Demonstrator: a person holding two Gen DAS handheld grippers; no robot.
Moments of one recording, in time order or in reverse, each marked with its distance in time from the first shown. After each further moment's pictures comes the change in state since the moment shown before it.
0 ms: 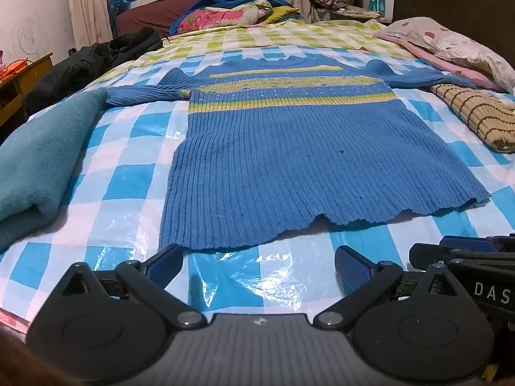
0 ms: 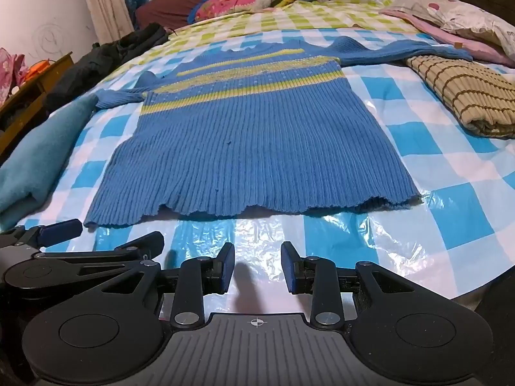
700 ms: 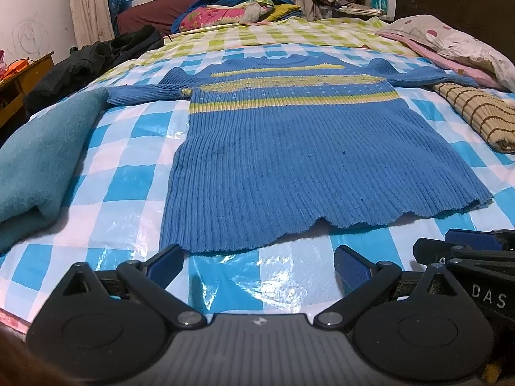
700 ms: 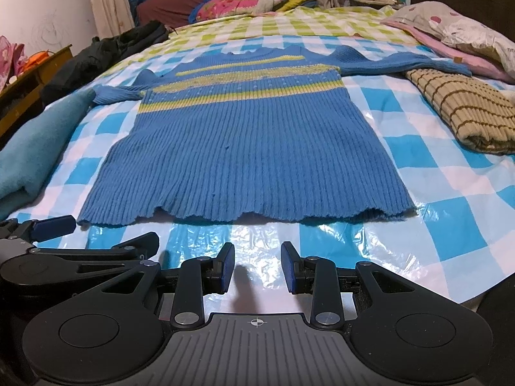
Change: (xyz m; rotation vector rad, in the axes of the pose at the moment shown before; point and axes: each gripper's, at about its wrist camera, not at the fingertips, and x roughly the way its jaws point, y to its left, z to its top) left arm 0.001 -0.002 0.005 0.003 0.011 0.011; right arm 0.002 0.008 0.004 -0.050 -0.012 -0.049
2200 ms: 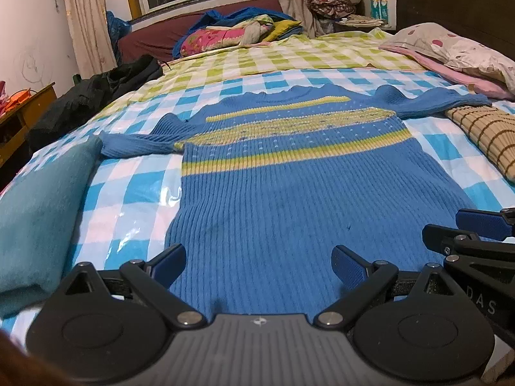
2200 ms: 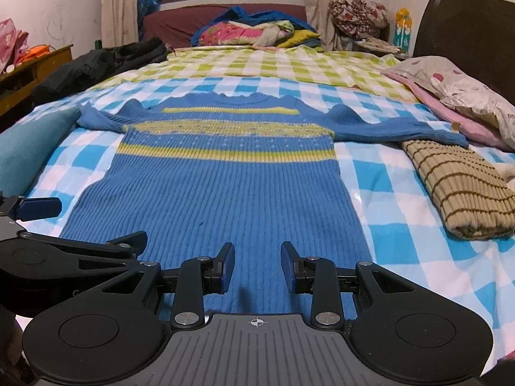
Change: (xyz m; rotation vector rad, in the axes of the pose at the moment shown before) left arm 0.020 -0.021 0.062 0.050 -0.066 0.057; right arm 0.016 -0.004 0.055 -0.113 -0.120 -0.073
